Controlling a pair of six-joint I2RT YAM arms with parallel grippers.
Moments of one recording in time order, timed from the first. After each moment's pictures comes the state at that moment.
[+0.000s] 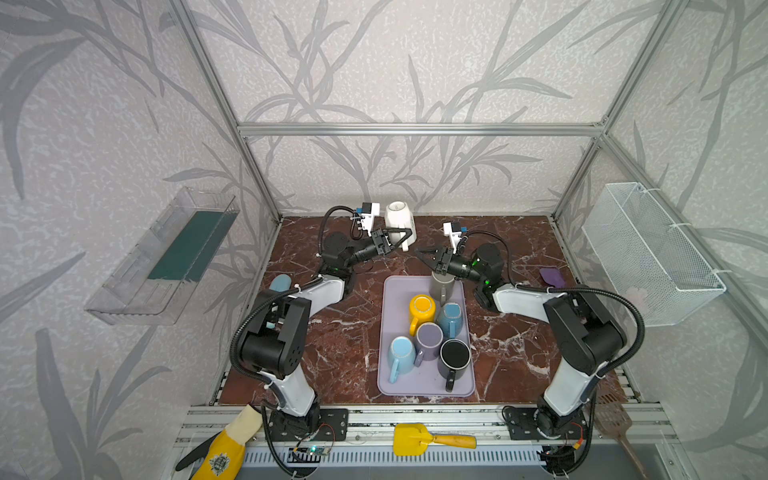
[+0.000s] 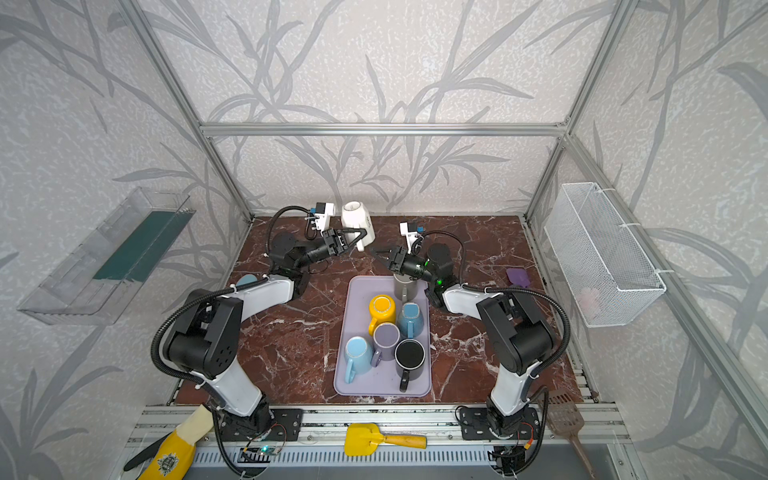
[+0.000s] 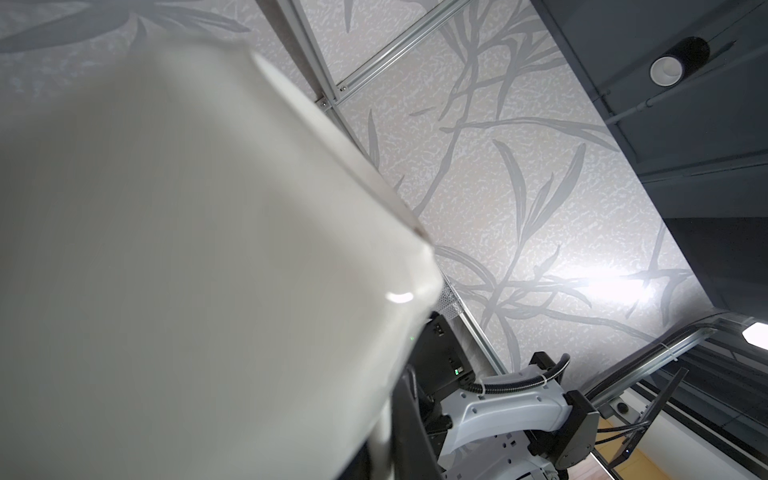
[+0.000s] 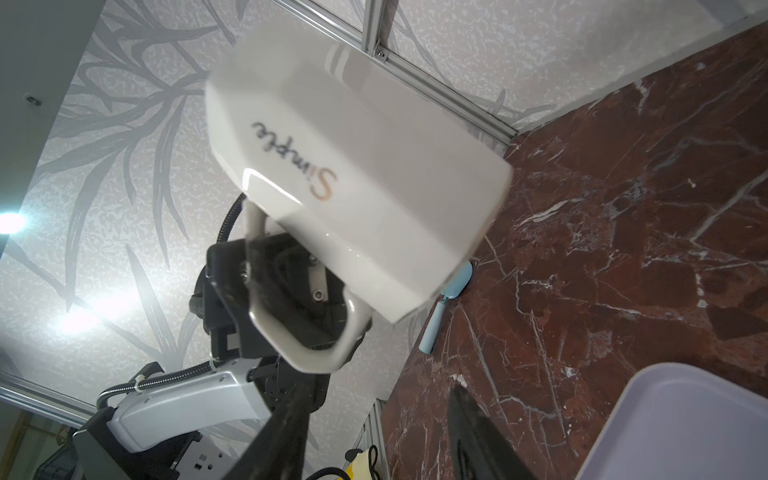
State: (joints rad) left arm -0.28 1.72 0.99 1.13 0.93 -1.27; right arm 0.48 1.80 0.92 1.03 -0.72 1.20
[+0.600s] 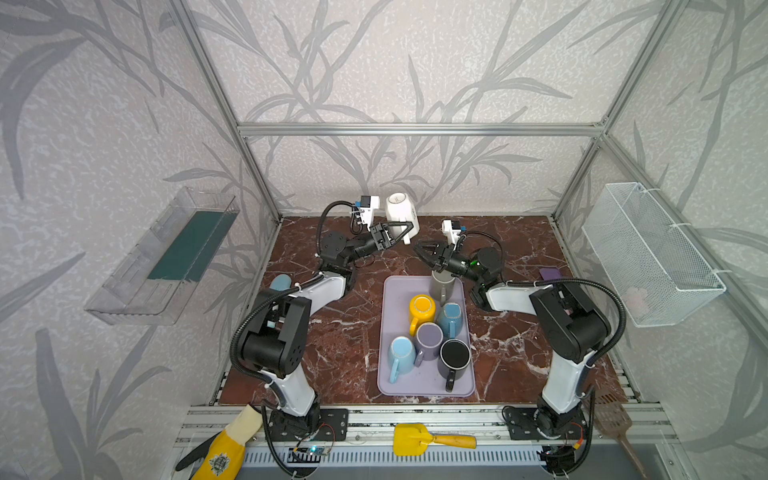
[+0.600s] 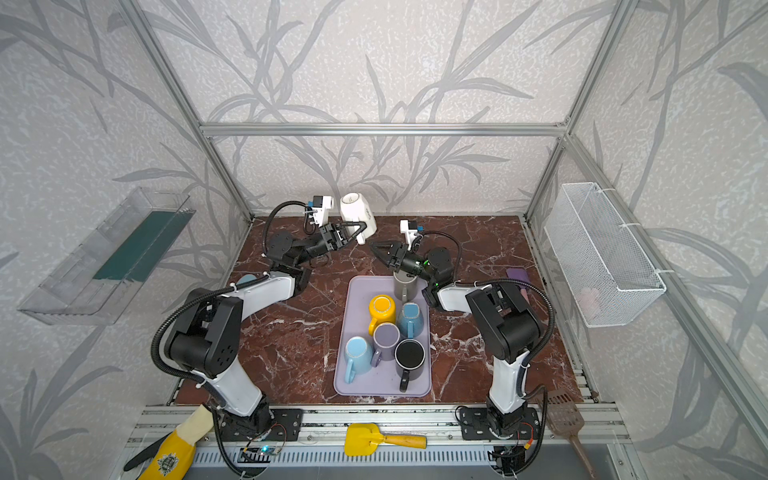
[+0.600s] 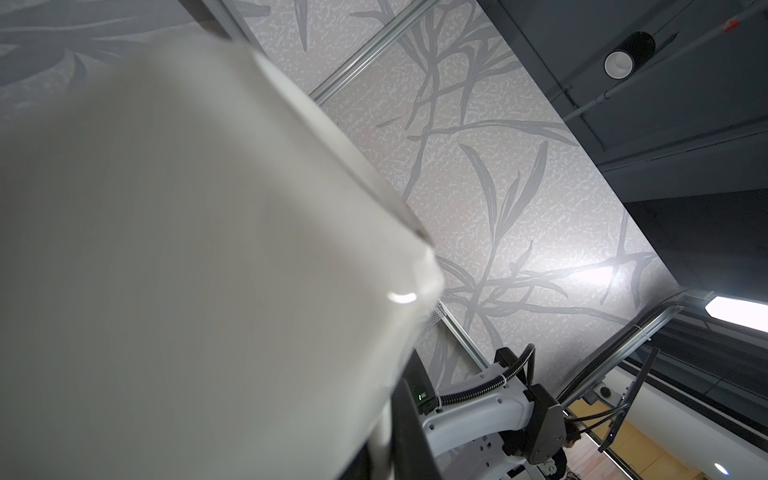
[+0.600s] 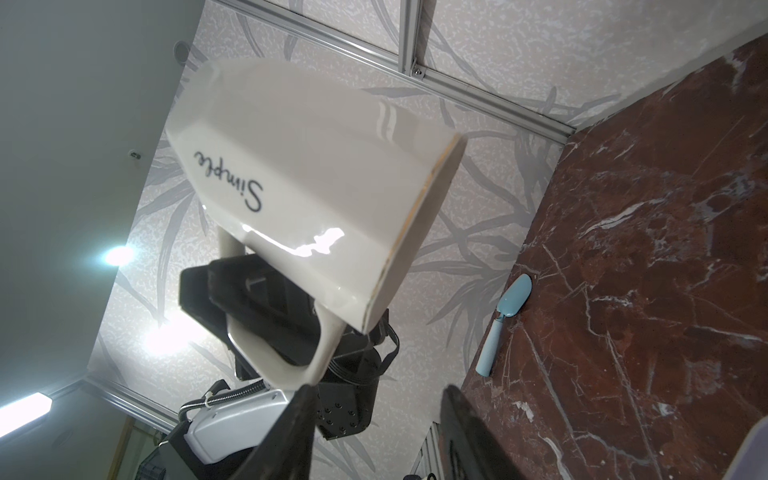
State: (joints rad) left arm -0.28 1.72 1.03 1.20 0.93 -1.30; right arm 0.49 1.88 0.95 1.26 -0.72 1.43
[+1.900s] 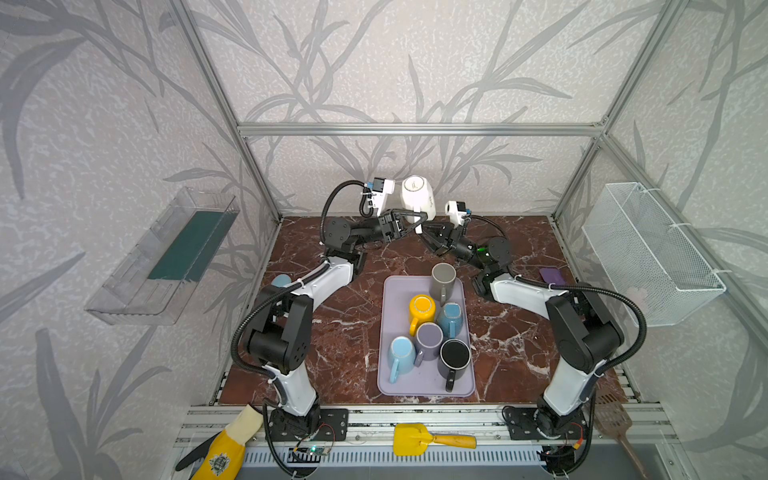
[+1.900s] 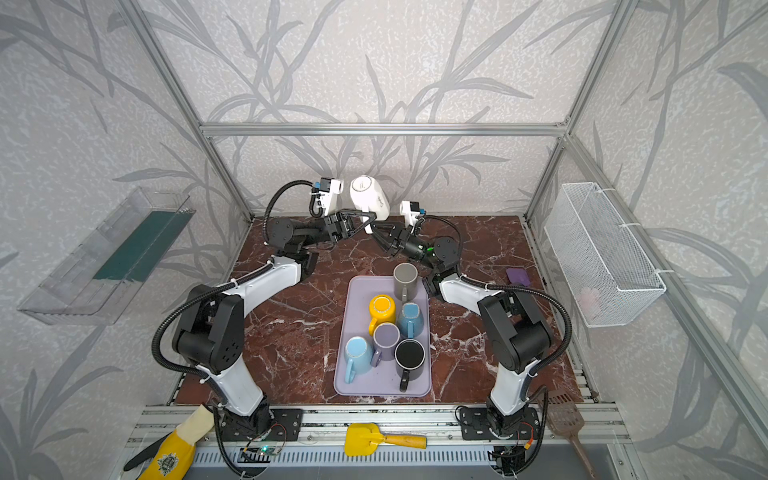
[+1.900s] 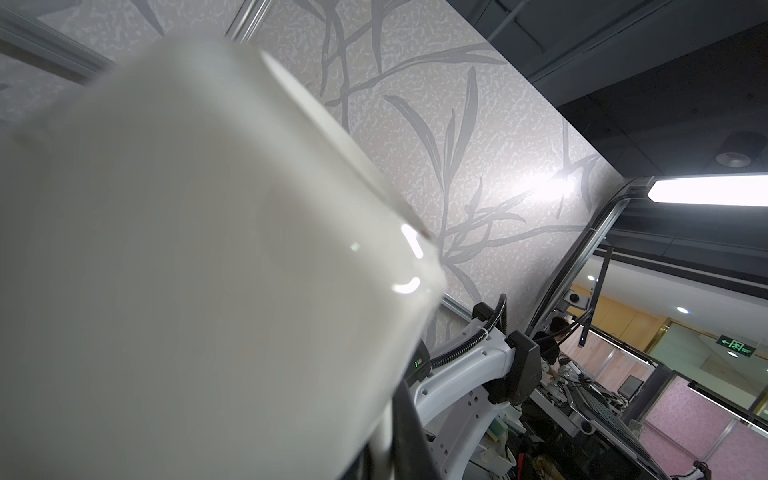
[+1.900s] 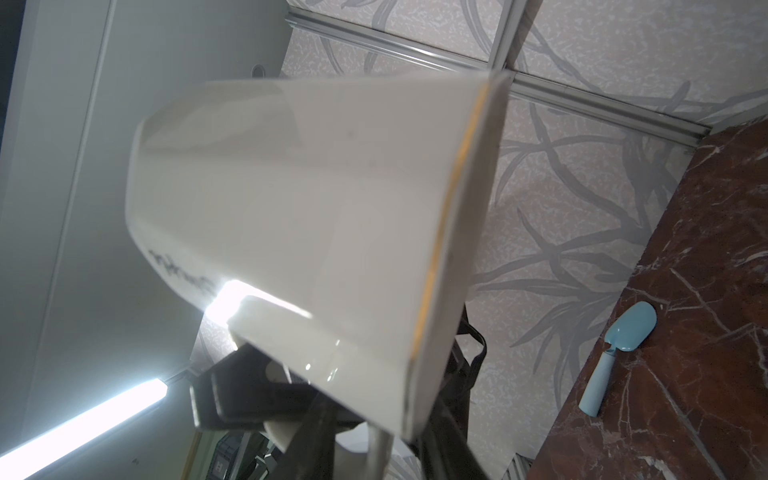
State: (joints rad) left arm -0.34 1.77 1.24 1.24 1.07 -1.25; right arm 0.49 1.80 1.06 1.27 -0.71 1.63
